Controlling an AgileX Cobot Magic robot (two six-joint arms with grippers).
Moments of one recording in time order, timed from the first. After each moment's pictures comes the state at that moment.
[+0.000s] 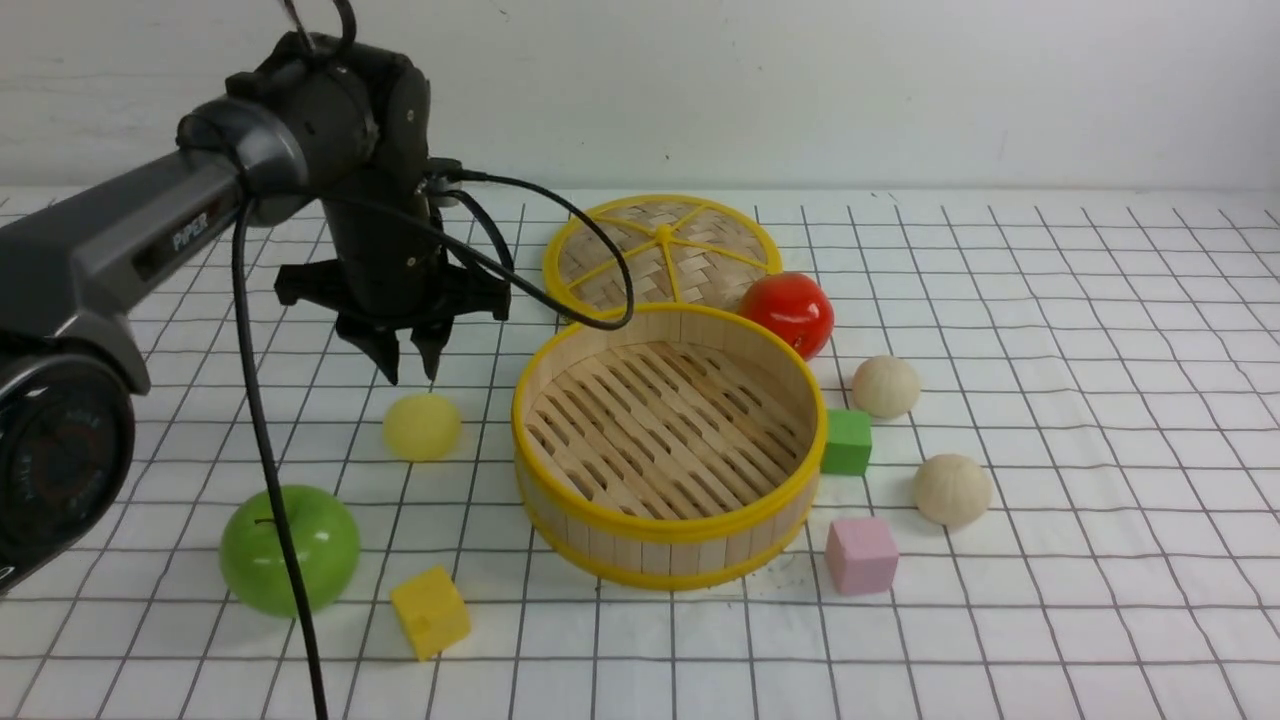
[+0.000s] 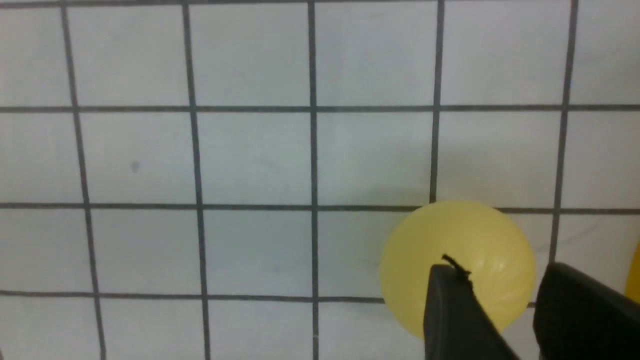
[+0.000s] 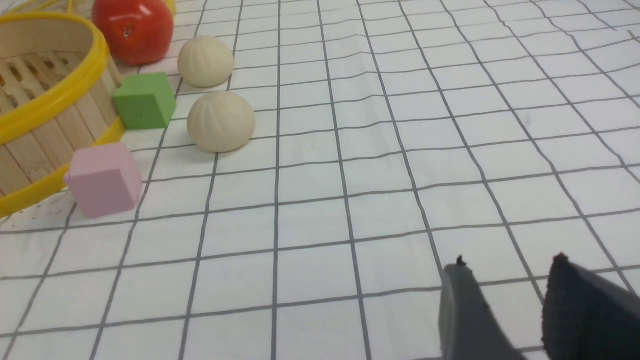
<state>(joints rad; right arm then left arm) -0.05 -0.01 0.02 0.01 0.38 0.08 -0.27 2.25 -2.06 0.12 1.18 -0.28</state>
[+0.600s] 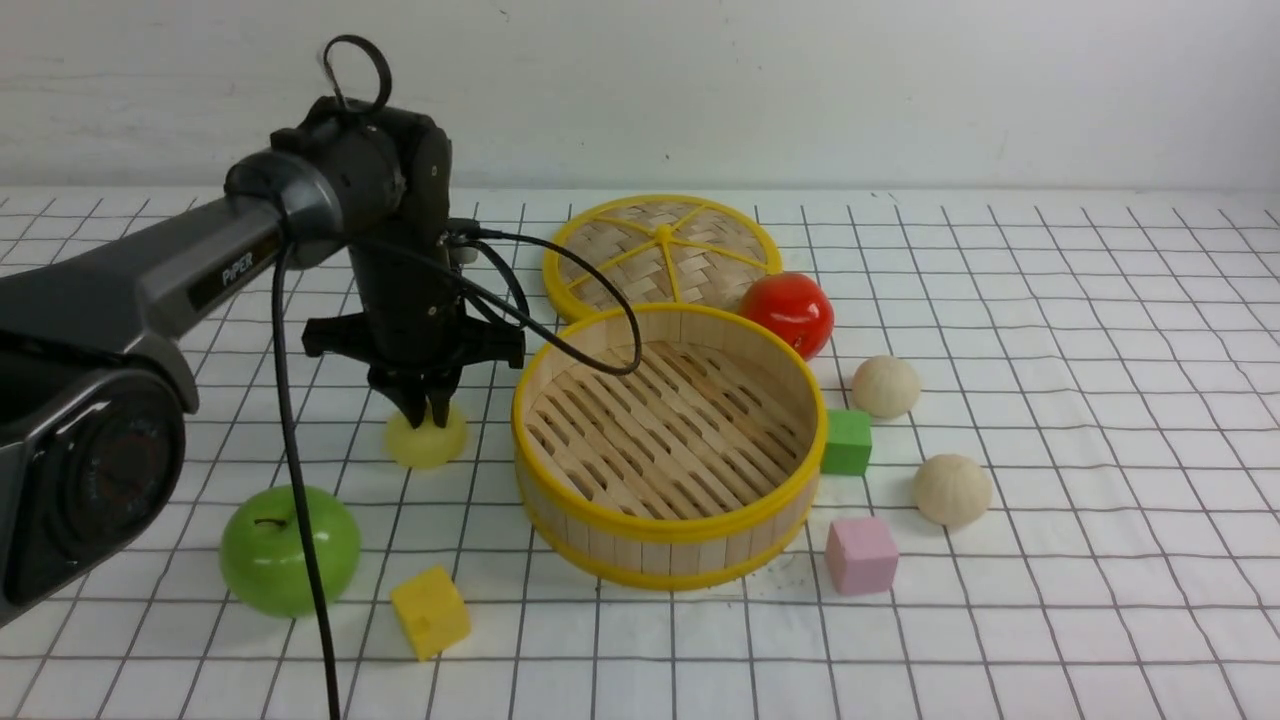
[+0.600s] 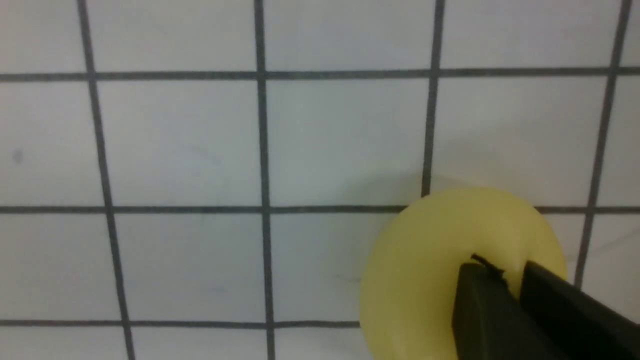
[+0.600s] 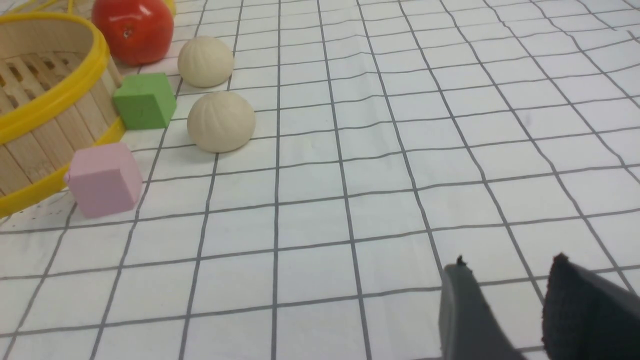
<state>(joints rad) -0.05 -0.01 0.02 0.01 0.38 0.08 -0.27 2.33 -2.06 0.06 1.19 -0.26</state>
